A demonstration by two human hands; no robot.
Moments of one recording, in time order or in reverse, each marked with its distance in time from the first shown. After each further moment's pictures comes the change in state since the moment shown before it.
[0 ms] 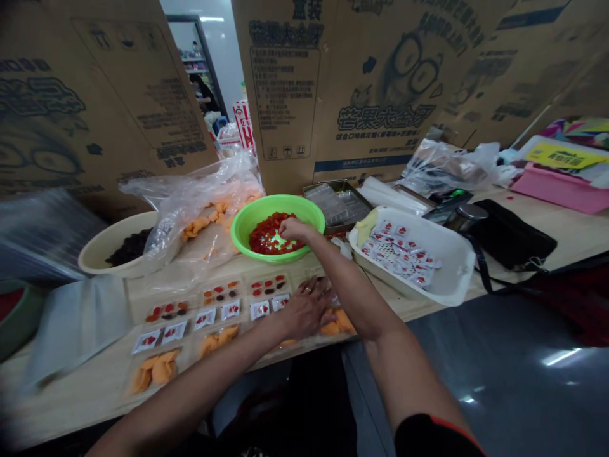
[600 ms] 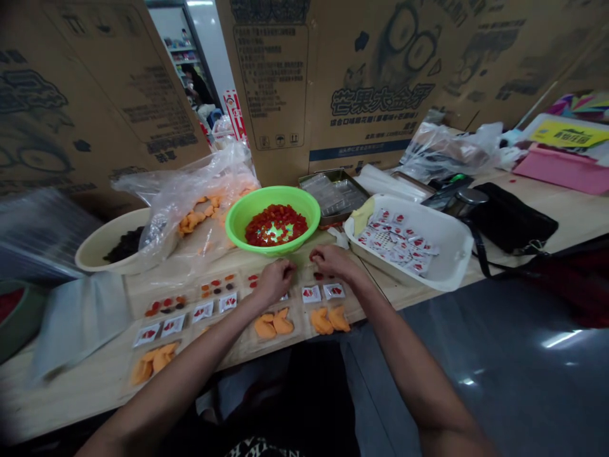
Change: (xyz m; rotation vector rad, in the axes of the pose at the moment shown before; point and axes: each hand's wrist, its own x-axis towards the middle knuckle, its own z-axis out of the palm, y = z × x) left_hand -0.006 -0.045 -0.040 -0.319 0.214 -0.490; right_hand -0.122 0.062 0.068 0.104 0.177 0.122
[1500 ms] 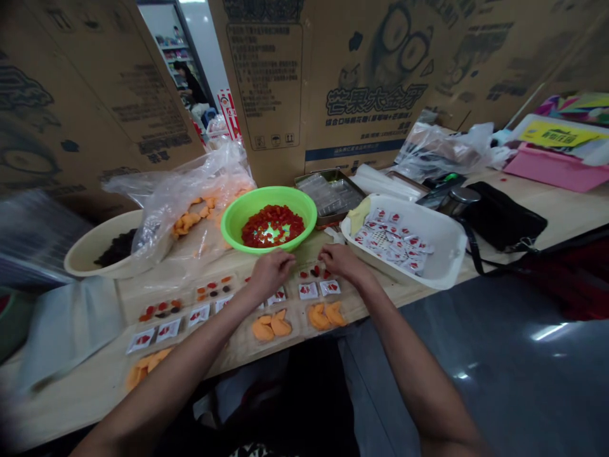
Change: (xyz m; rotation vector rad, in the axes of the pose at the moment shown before) left_hand 0.010 0.009 -0.023 0.122 0.106 0.235; right_hand -0.015 0.009 -0.012 -0.037 0.066 0.083
